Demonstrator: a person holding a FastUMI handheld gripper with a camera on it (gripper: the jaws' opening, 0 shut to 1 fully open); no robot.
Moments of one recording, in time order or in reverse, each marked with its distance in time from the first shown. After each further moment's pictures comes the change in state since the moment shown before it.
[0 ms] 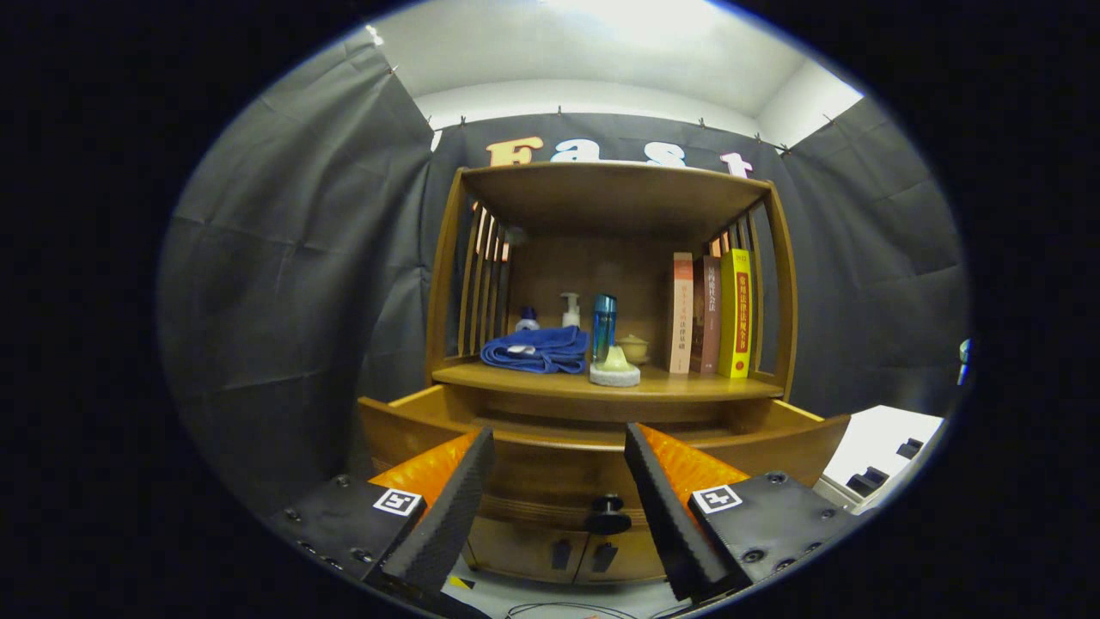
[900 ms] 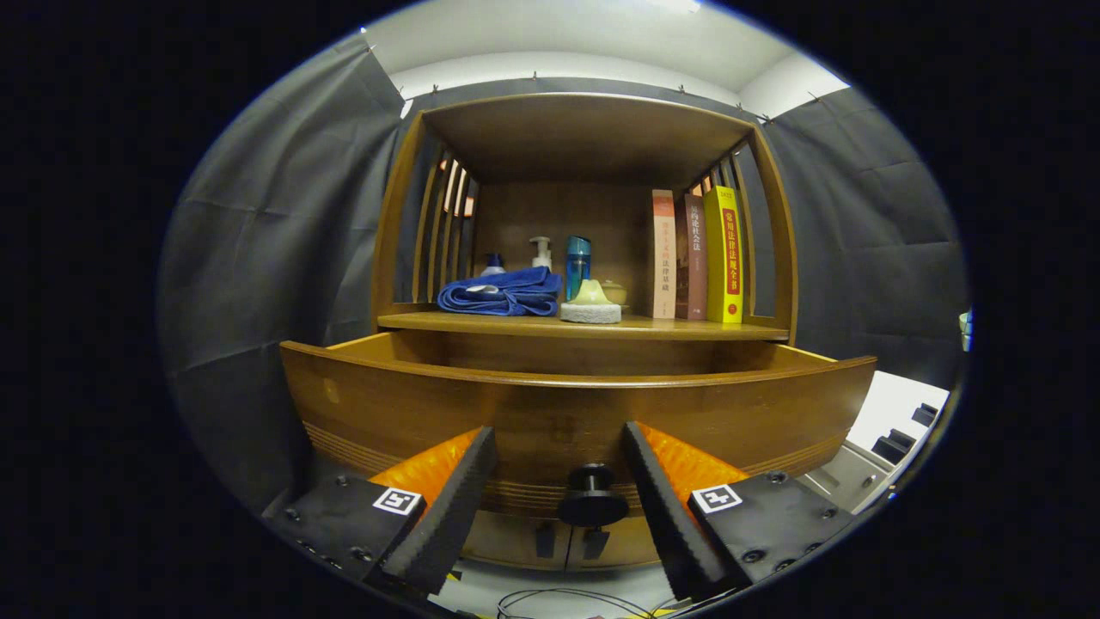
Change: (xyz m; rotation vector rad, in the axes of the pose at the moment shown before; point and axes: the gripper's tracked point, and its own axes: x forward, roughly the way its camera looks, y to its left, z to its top) arm 0.047 -0.029 -0.076 0.007 0.107 -0.101
